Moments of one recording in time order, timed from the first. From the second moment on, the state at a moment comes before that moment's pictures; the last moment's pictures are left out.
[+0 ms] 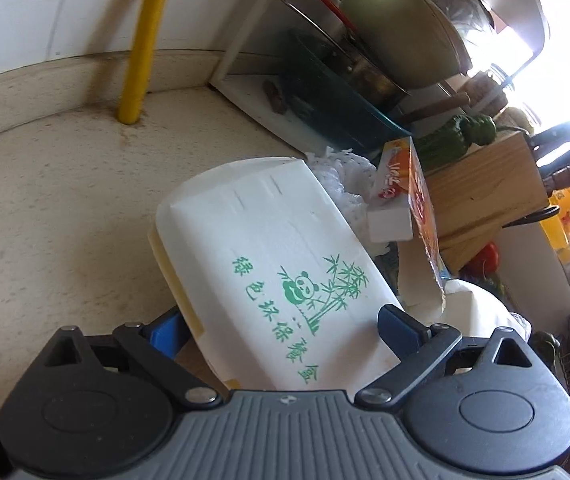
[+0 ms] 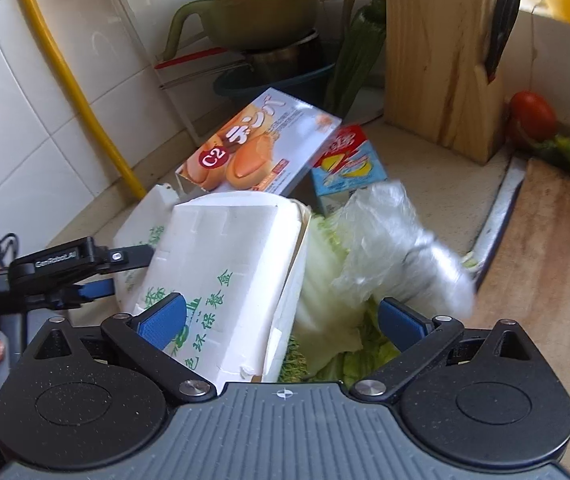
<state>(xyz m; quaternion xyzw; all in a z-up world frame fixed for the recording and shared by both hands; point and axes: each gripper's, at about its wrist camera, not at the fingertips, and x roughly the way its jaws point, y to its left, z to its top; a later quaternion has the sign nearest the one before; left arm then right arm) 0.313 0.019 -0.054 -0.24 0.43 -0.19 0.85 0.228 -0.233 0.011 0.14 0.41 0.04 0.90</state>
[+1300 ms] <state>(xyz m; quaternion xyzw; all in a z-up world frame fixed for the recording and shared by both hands) 0.309 -0.002 -0.008 -0.20 0.38 -0.30 0.85 0.221 -0.256 0.009 0.32 0.40 0.10 0.85</state>
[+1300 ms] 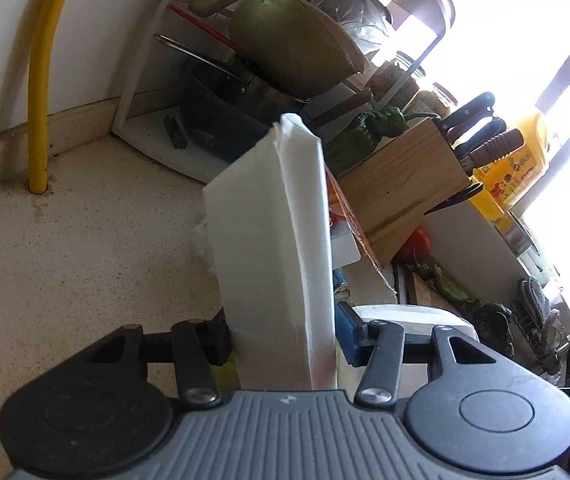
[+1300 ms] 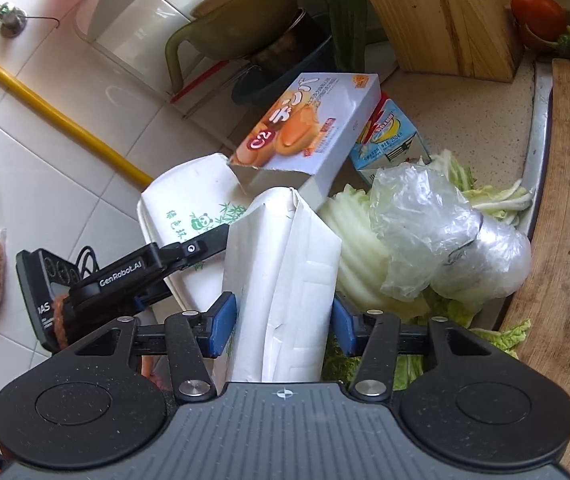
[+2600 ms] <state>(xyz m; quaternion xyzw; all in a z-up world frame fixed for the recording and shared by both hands) 0.174 0.089 0.045 -0.22 0.29 -0.16 0.92 0.213 -0.215 0.042 0.32 0.36 0.19 0.86</state>
